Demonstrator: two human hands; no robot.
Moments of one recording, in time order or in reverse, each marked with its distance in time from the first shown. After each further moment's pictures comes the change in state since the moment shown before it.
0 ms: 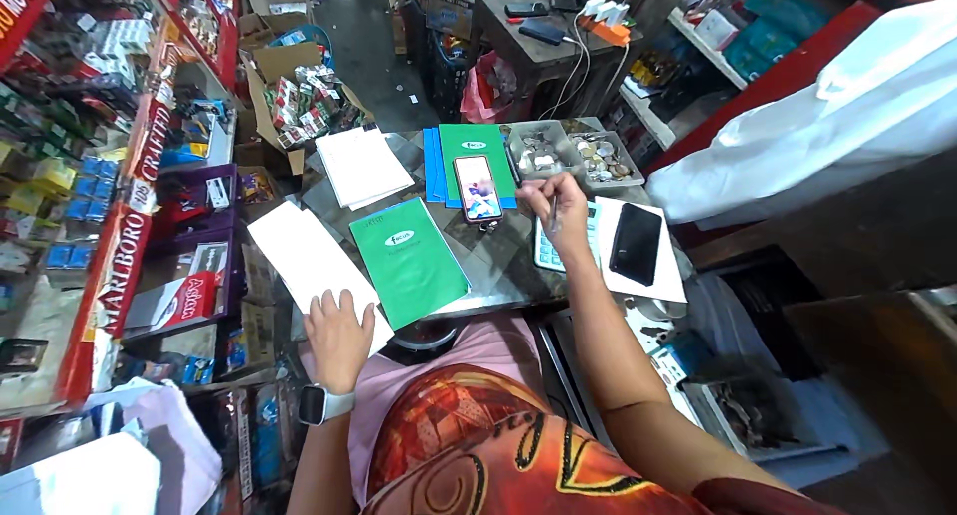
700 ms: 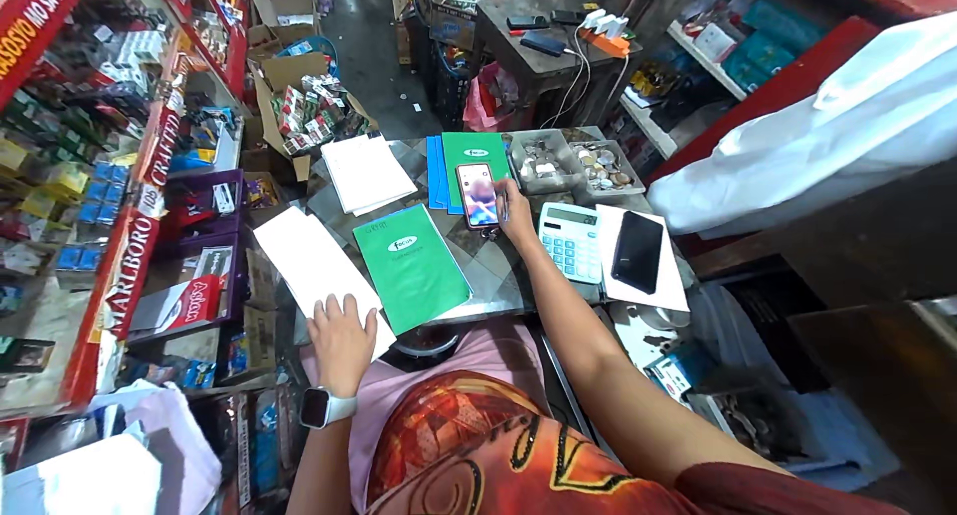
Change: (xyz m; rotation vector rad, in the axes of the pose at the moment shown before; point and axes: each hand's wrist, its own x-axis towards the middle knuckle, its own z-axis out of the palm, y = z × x) left_hand -0.001 0.002 0.000 0.038 -0.009 0.008; right_hand 0.034 0.083 0.059 -0.381 -0.071 0.056
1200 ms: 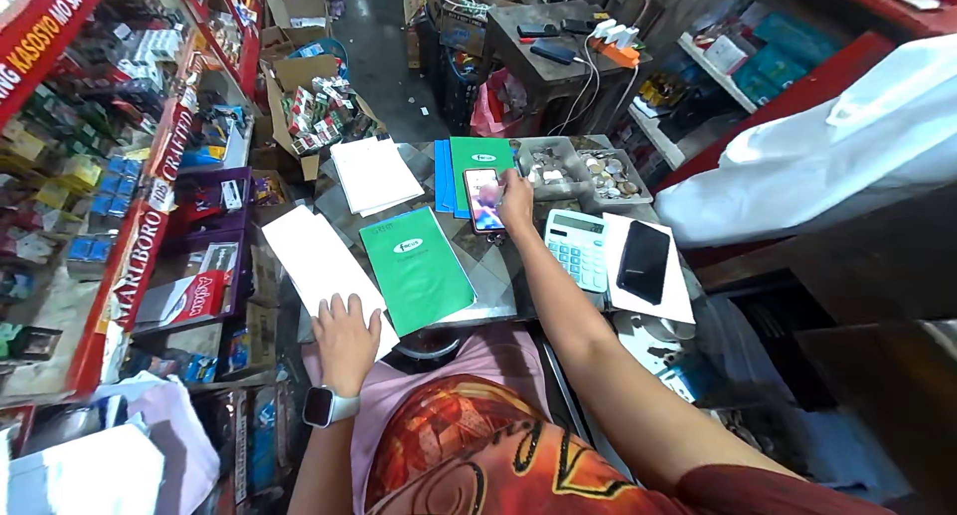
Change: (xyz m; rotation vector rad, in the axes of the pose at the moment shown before) left_hand 0.001 0.001 0.000 0.011 -0.069 -0.035; right_hand 0.044 -0.007 0.010 -0.215 -0.039 0.208
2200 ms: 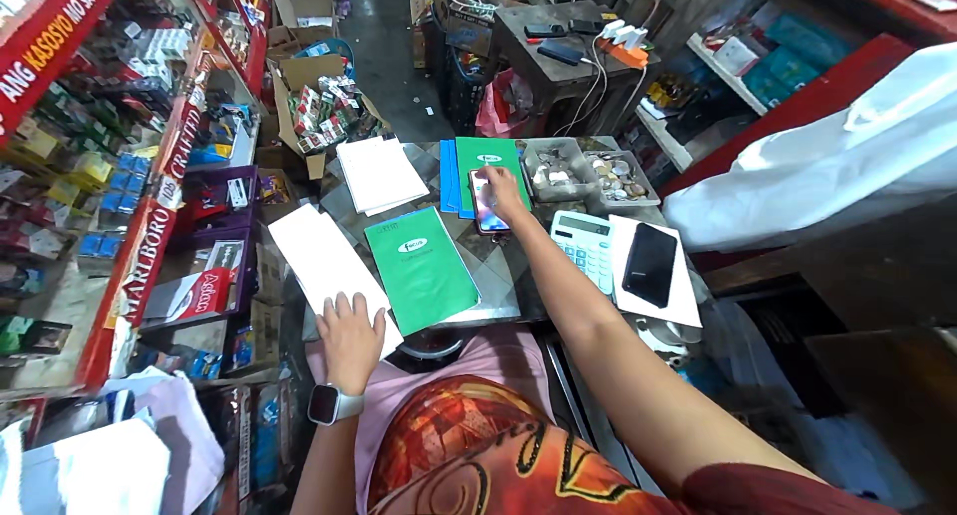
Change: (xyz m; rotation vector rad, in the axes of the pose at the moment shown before) left_hand 0.000 0.000 0.003 0.018 0.011 0.008; right_hand 0.025 -0.003 0.018 -0.001 -0.163 -0.322
